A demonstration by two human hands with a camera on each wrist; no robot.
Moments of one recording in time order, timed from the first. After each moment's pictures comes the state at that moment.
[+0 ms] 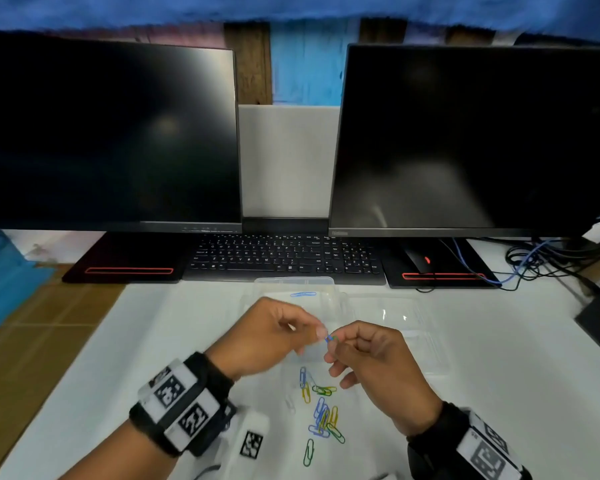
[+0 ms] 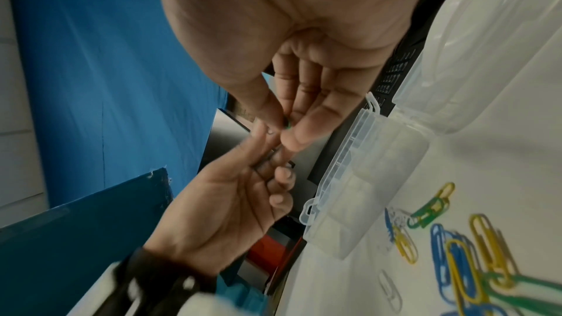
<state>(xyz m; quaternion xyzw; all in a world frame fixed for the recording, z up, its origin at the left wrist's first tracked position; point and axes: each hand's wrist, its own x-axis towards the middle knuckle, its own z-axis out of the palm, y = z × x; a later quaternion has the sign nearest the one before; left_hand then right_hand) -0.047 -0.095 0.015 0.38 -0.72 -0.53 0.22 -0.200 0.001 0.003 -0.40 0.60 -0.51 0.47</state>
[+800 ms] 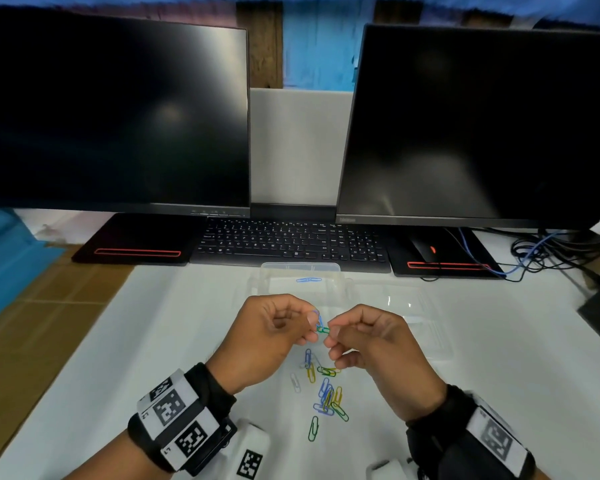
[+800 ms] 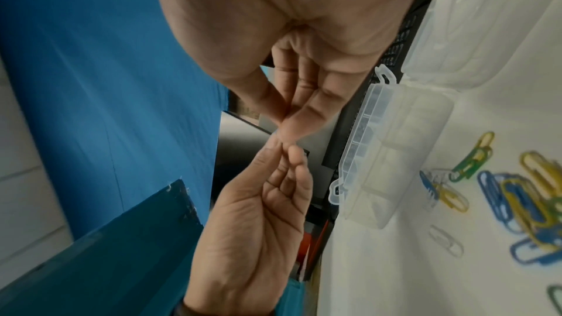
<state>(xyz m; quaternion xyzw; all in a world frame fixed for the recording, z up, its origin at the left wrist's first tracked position) -0.032 -0.068 0.000 0.37 -0.63 -0.58 0.35 -0.189 0.007 0.009 -0.37 0.54 -0.55 0.52</state>
